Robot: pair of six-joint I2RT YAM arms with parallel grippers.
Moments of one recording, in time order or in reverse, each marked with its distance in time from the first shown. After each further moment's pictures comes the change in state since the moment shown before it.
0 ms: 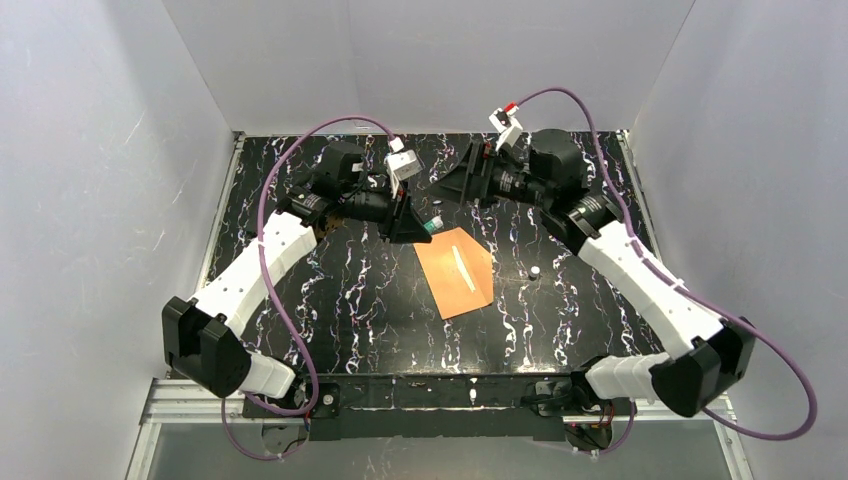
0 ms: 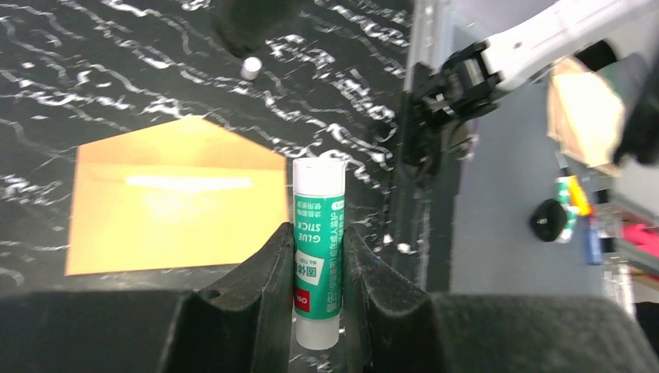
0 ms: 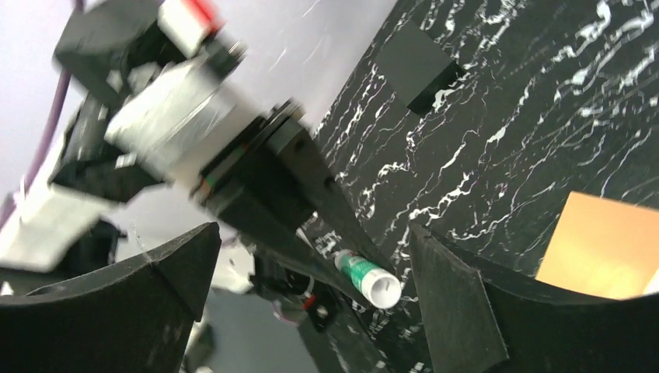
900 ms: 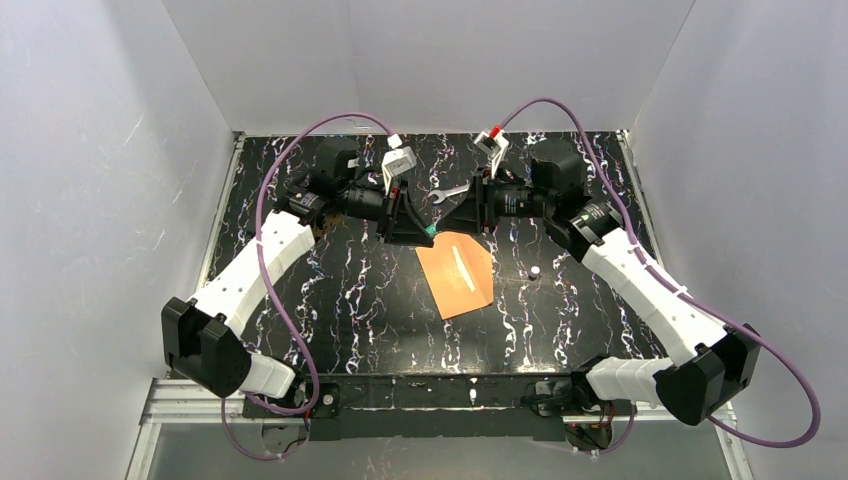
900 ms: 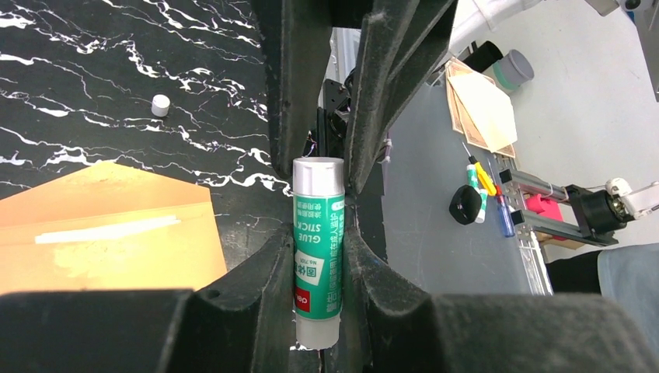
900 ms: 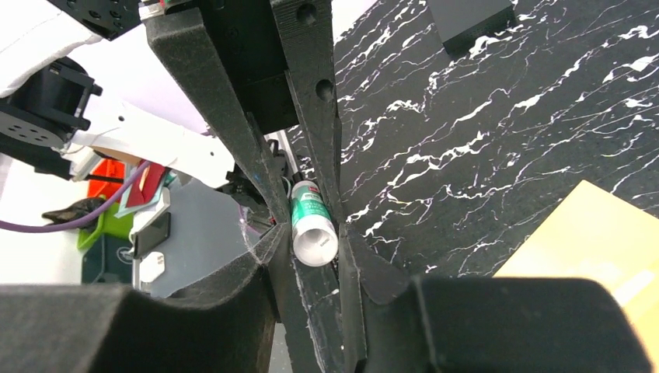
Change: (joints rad) left arm 0.014 0.000 0.002 0.095 0.287 -0.133; right arm -0.003 -0.071 -0.069 -0.090 -0.283 -0.370
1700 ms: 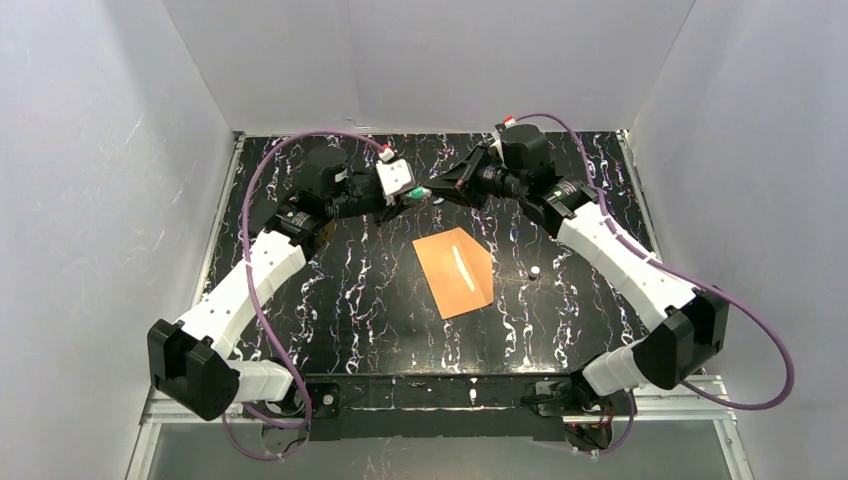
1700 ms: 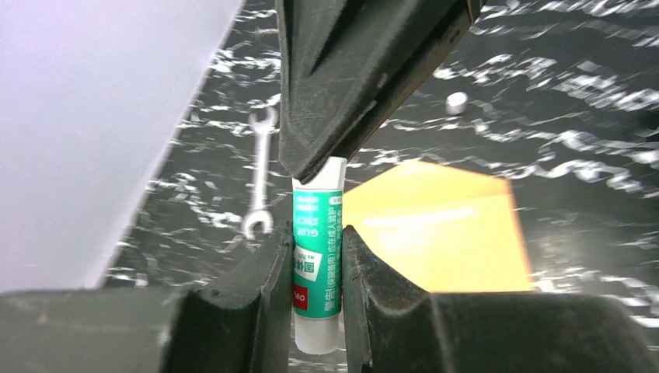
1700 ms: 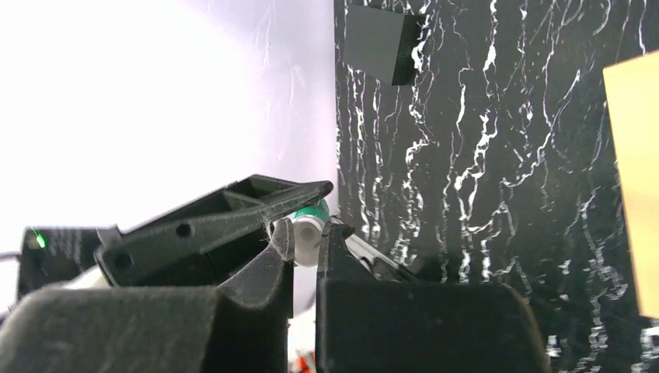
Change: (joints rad) left arm -0.003 -0.117 -0.109 0.209 -0.501 0.454; right arm 0.019 0.161 0.129 -0.063 0.431 0.695
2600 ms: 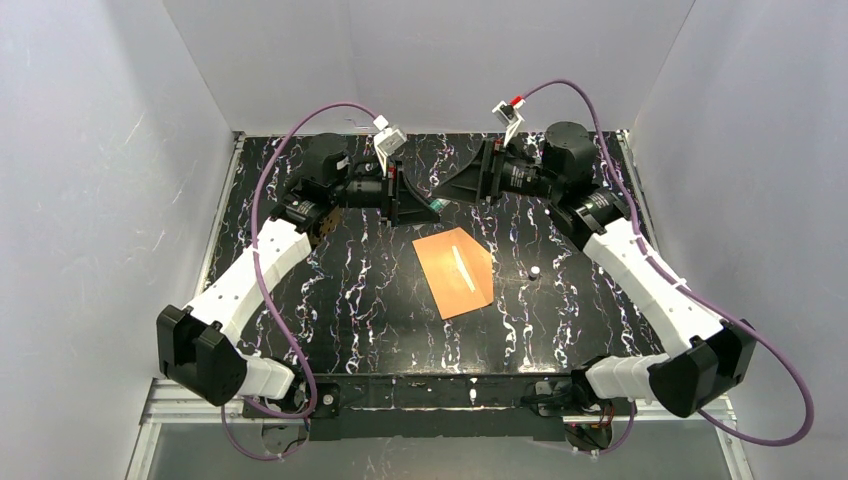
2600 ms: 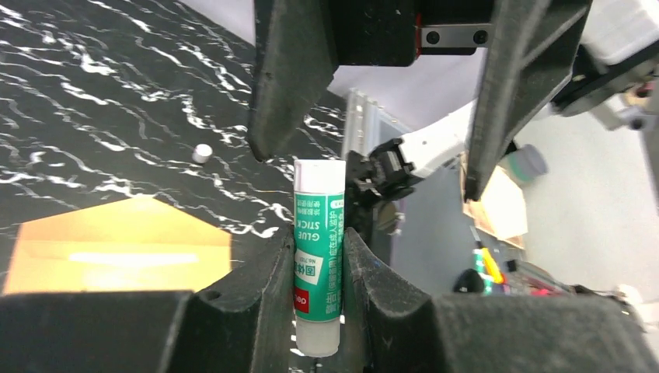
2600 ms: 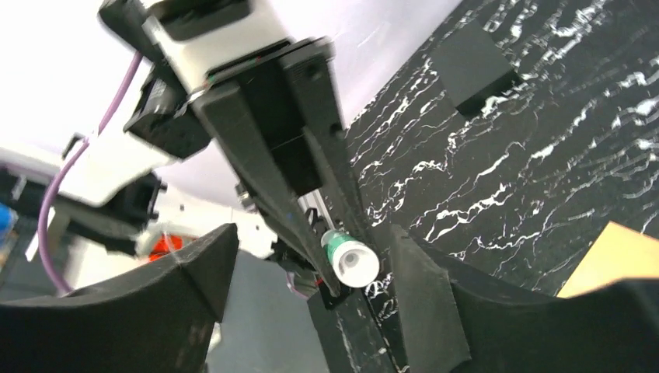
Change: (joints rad) left arm 0.009 0.068 0.039 0.126 0.320 -0.779; right arm -0.082 -0.106 -0.069 0.228 -0.365 -0.376
